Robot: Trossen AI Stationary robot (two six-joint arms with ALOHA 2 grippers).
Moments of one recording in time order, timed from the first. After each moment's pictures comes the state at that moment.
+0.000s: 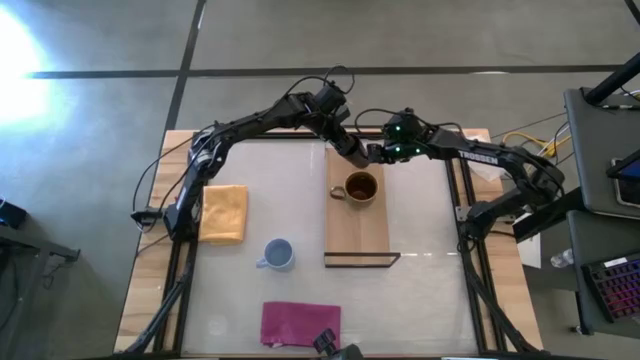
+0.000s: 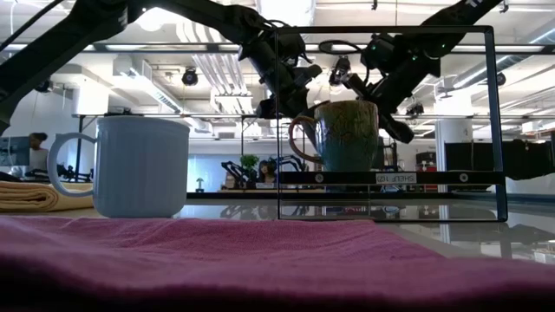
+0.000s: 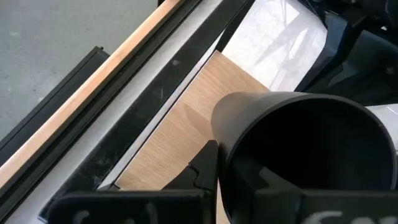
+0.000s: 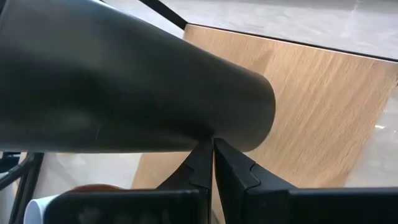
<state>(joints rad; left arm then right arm) 0.50 2.14 2.12 -0.84 0.16 -0.20 -0.66 1.43 0.92 -0.31 -0.30 0.71</state>
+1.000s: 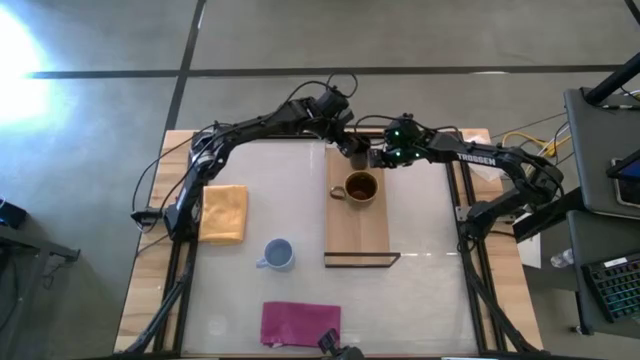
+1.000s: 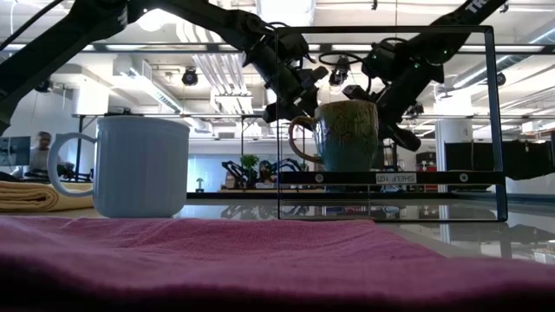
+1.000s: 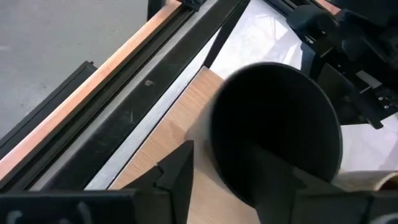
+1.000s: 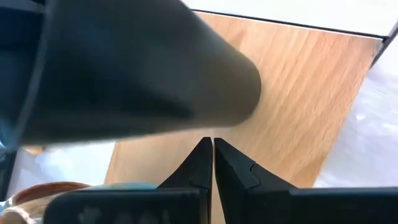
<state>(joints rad) 0.49 2.14 2.06 -0.71 0.16 -0.23 -0.66 1.44 0.87 -0.30 -0.26 0.70</state>
